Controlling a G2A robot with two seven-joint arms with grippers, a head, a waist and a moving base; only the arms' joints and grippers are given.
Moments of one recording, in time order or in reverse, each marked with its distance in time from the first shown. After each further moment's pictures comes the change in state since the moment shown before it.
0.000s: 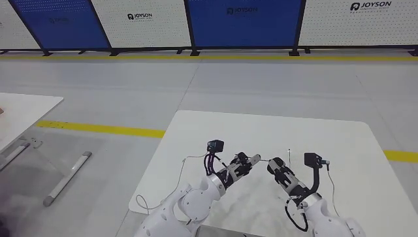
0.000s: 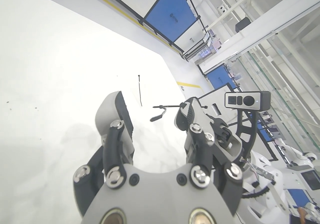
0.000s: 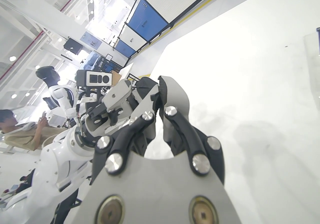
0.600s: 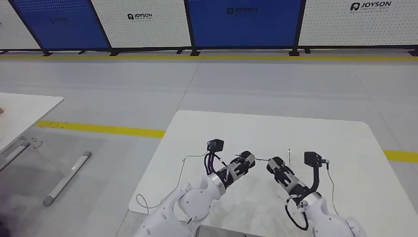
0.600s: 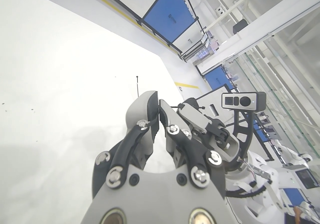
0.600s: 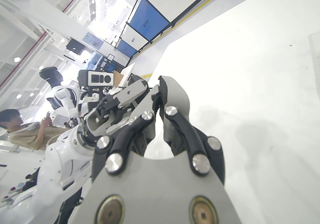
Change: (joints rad) left arm -0.006 -0.004 -0.002 0.004 -0.022 0.000 -0.002; right arm 0.009 0.000 0.000 0.003 0.023 0.002 0.011
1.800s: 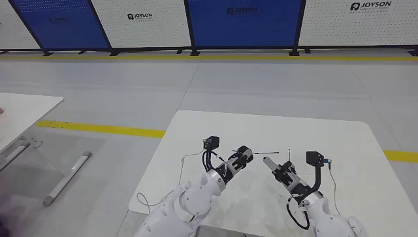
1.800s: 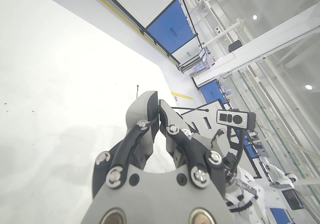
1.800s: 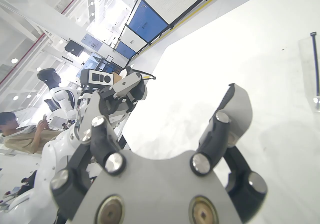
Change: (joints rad) left arm -0.012 -0.012 -0.006 0.004 -0.084 0.045 0.051; right arm 0.002 0.002 0.008 0.004 -0.007 -0.002 -0.009
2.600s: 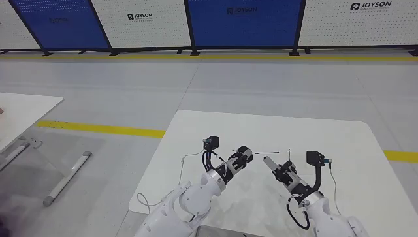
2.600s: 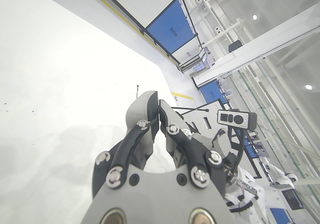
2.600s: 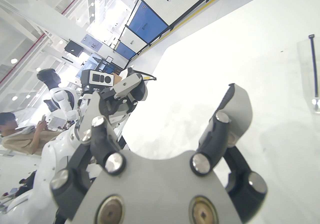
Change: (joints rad) left arm 0.000 0.000 0.000 0.000 0.000 0.000 0.000; right arm 0.000 0.002 0.002 -0.011 -0.028 -0.009 0.000
